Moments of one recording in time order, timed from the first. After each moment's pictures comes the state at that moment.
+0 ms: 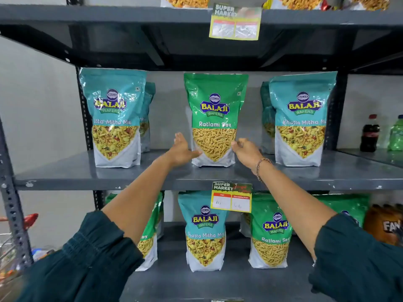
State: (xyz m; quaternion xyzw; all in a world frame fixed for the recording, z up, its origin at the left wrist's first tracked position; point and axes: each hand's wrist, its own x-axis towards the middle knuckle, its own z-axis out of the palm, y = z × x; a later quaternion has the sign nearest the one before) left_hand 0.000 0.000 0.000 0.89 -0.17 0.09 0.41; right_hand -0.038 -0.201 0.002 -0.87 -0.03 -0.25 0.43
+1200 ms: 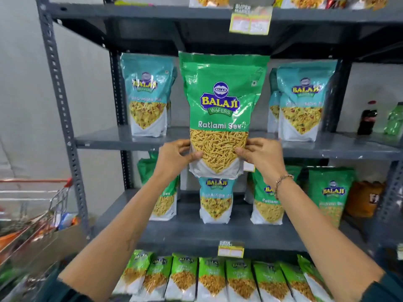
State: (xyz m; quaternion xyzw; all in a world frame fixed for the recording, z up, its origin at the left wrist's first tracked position) left_hand -0.198 0.063 -0.067 0.77 -0.19 0.22 0.57; right_hand -0.226 -0.153 -0.050 -0.71 -0.09 -0.26 0.65
